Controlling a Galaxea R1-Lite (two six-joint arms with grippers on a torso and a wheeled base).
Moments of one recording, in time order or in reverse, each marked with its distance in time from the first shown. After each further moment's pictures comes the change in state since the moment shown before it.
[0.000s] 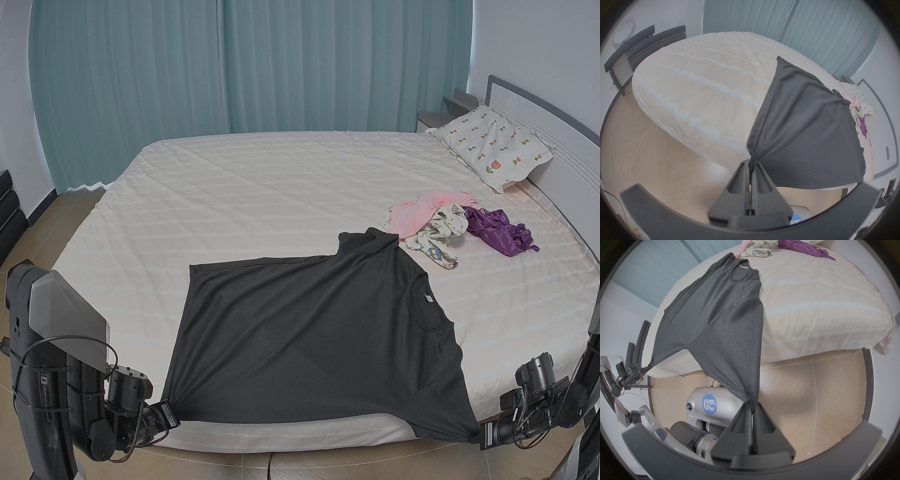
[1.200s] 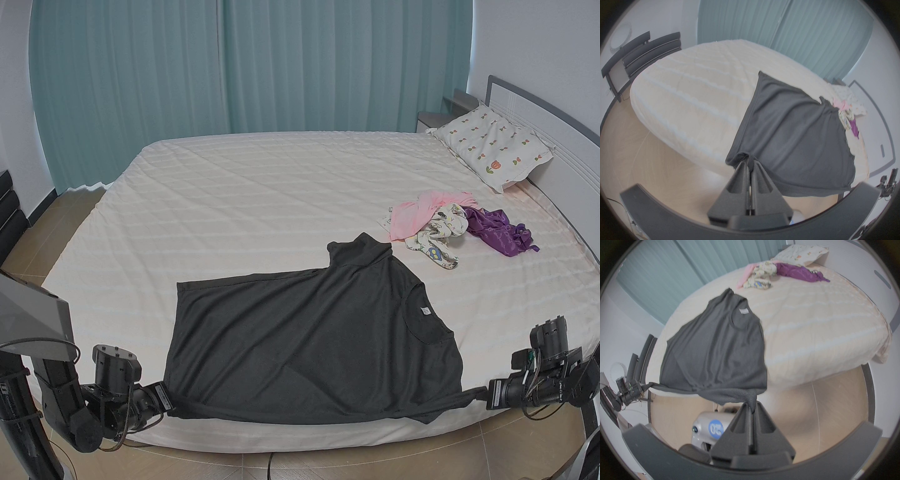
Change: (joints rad) left arm -0.023 -0.251 -0.058 0.213 0.001 0.023; right arm -0.009 -0.200 -0.167 0.130 -0.033 0.054
